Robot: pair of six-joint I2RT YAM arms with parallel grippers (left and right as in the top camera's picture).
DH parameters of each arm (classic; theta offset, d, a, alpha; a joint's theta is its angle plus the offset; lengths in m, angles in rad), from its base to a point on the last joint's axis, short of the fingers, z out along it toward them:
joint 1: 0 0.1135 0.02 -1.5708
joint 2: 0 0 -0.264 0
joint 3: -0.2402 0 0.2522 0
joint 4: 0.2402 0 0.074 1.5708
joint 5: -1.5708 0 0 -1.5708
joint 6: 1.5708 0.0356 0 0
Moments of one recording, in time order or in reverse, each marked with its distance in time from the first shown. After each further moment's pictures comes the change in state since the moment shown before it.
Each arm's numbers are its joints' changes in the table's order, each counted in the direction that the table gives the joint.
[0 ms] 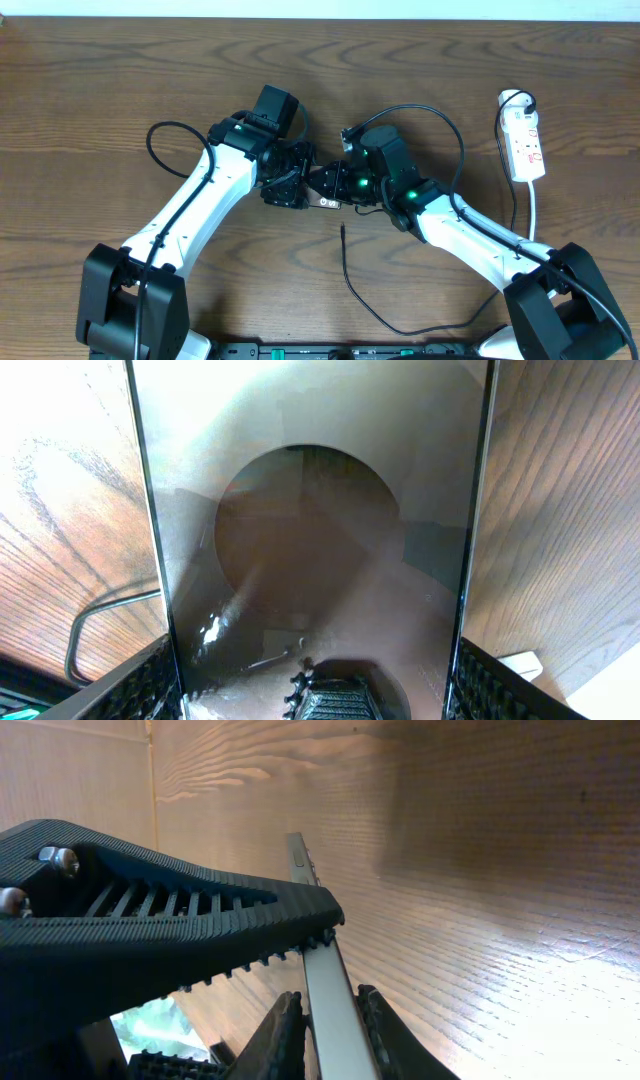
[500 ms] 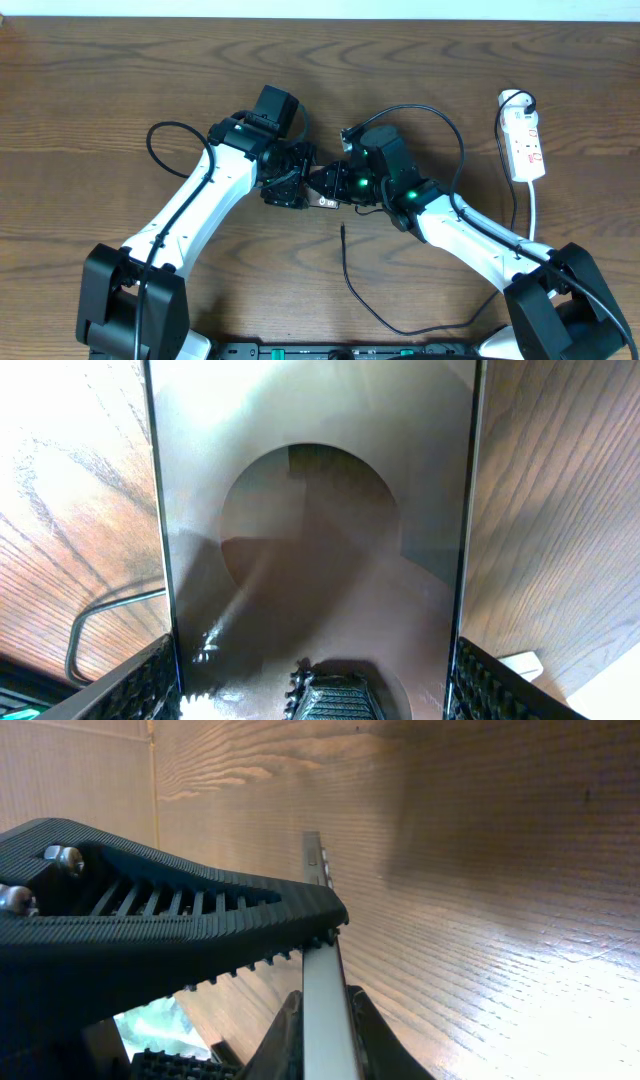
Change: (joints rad) left arm 0.000 0.000 0.000 0.000 0.000 0.000; right arm 0.000 0.000 0.000 -0.002 0.003 0.000
